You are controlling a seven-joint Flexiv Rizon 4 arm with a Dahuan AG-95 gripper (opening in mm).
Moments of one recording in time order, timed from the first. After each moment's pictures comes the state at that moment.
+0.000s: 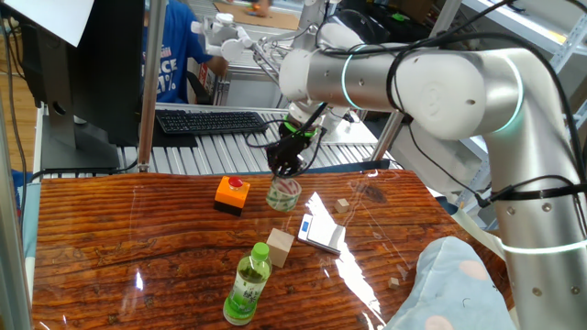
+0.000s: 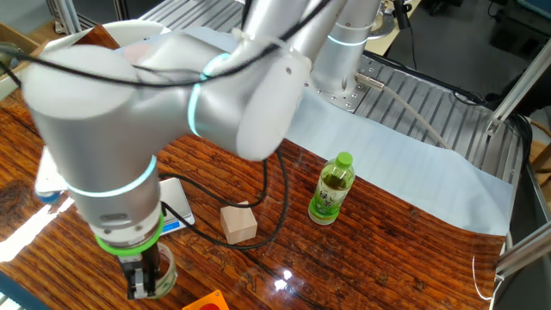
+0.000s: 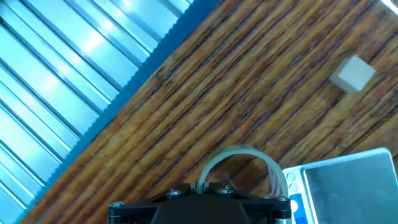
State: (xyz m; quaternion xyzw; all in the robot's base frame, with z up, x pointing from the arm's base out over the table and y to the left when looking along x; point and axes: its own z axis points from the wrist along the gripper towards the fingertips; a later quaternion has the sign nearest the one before) arm 0.788 -0.014 0.066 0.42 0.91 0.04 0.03
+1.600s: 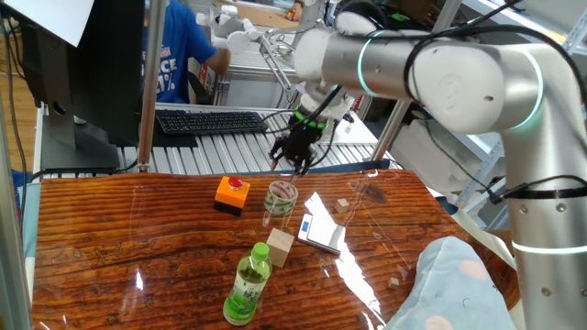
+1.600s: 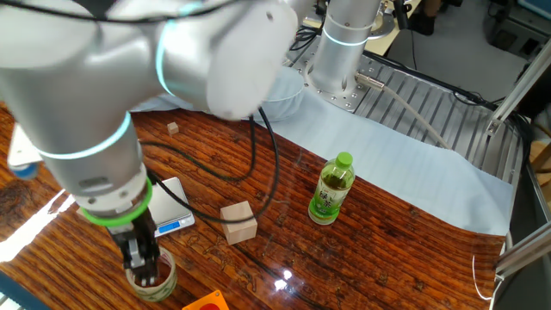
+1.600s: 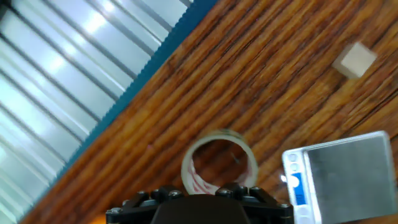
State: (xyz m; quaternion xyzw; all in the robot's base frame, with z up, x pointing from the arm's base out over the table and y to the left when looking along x) arm 0.760 -0.025 0.119 0.36 0.93 0.05 -0.02
